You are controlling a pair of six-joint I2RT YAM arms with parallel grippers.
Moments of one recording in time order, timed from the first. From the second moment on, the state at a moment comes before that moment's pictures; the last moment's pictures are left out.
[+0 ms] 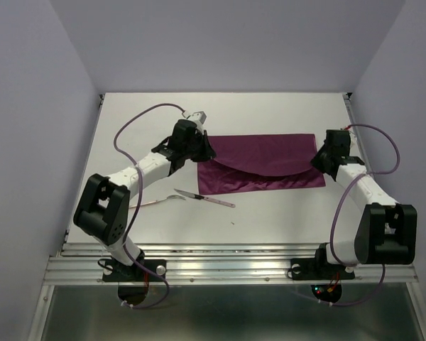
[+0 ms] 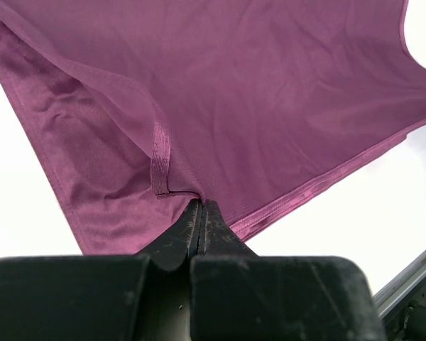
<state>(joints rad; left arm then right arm) -0.52 1.62 1.08 -0.09 0.17 -0.53 -0.04 1.38 0.87 -0.31 0.19 0.59</state>
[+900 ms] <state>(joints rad) -0.60 1.57 0.92 -0.05 0.17 -0.52 -0.04 1.32 0.77 -0.31 0.19 0.61</state>
